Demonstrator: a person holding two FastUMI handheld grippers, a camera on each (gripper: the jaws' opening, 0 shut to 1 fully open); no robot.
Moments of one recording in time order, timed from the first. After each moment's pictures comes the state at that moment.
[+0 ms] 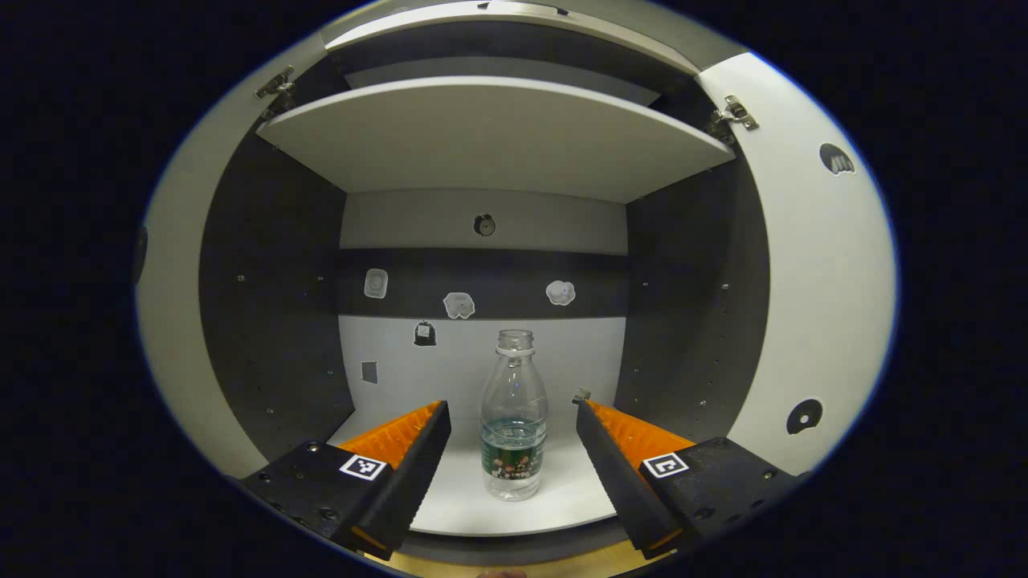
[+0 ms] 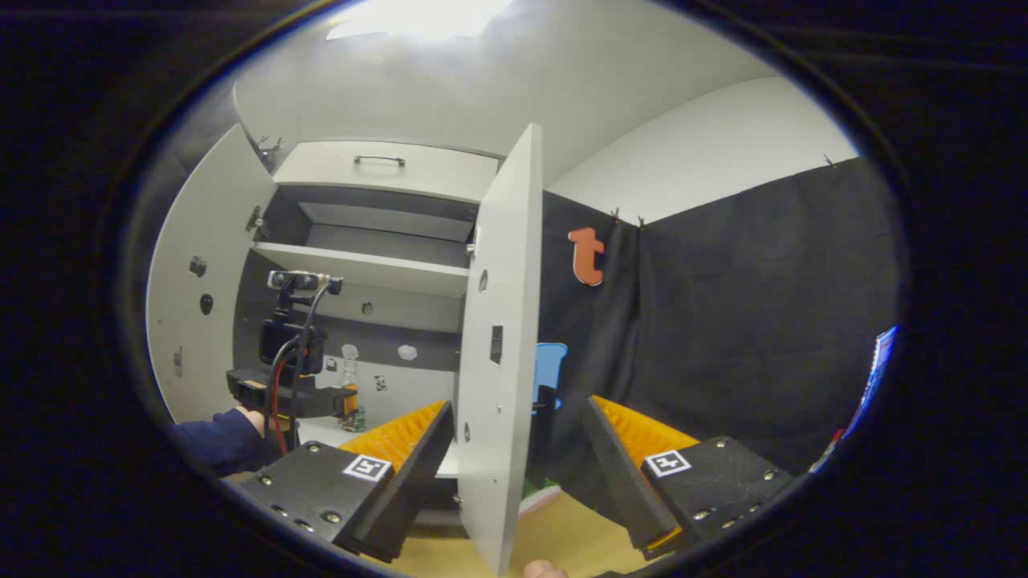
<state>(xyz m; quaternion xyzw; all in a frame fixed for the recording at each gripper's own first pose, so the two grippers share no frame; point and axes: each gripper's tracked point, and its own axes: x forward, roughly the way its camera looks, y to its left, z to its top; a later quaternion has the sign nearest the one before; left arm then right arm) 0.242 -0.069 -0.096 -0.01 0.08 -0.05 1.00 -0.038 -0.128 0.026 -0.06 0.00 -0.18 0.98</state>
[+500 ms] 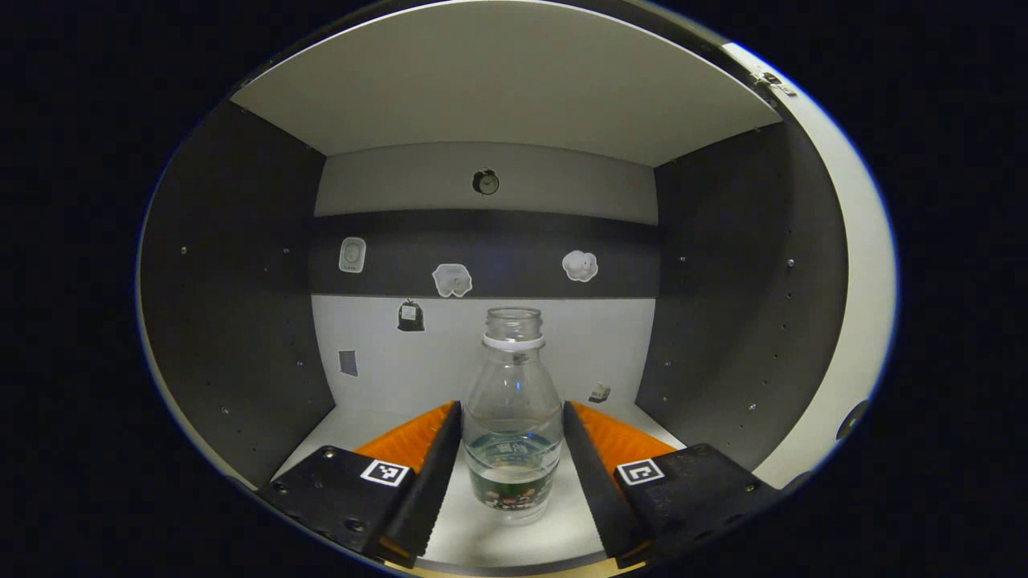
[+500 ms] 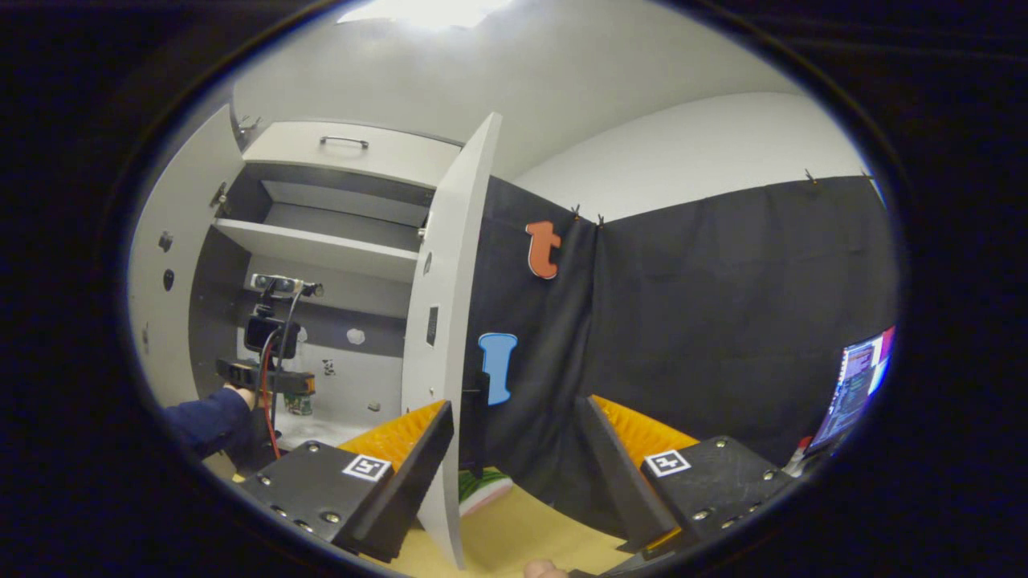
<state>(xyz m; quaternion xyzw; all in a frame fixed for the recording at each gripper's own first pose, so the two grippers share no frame) 0.298 -0.067 -0.123 -0.02 0.11 -0.04 0.99 -0.049 -0.153 0.017 -0.08 0.01 -0.23 0.97</state>
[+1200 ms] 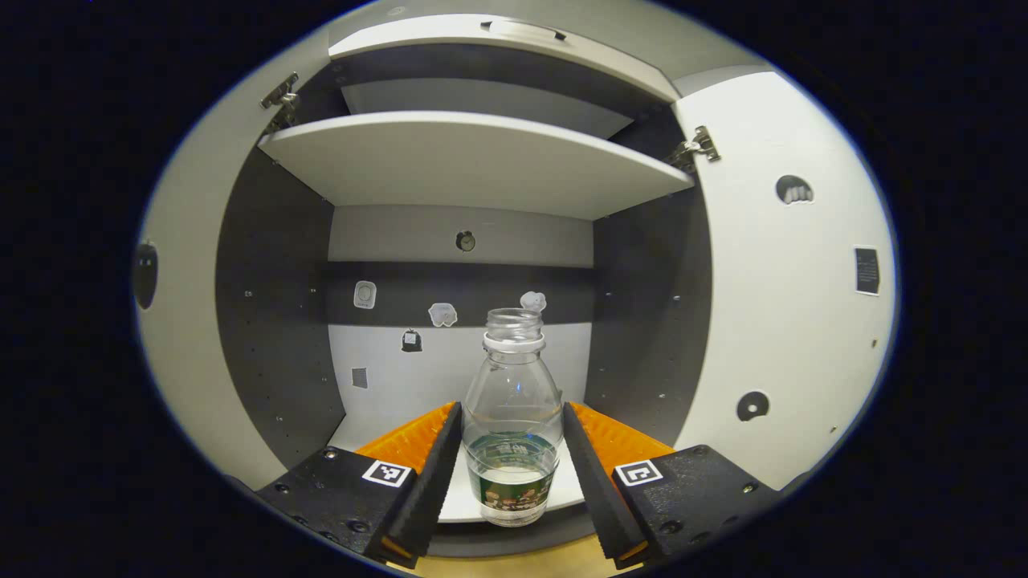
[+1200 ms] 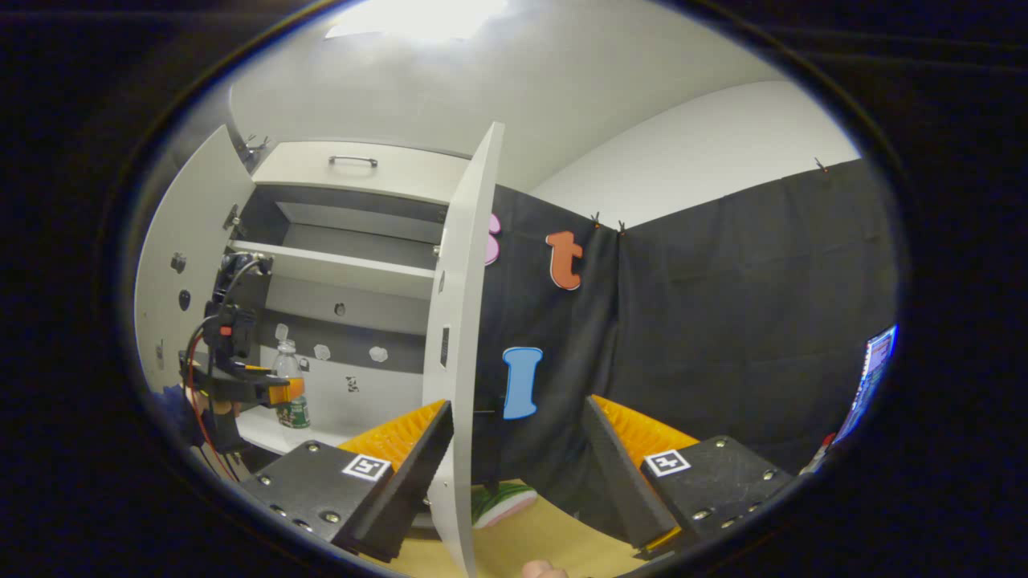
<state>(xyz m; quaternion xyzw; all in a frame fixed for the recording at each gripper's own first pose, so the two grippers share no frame) 0.162 -0.064 -0.059 -0.02 0.06 -0.14 0.99 -0.033 -0.146 0.034 -0.05 -0.02 -0.16 0.98</state>
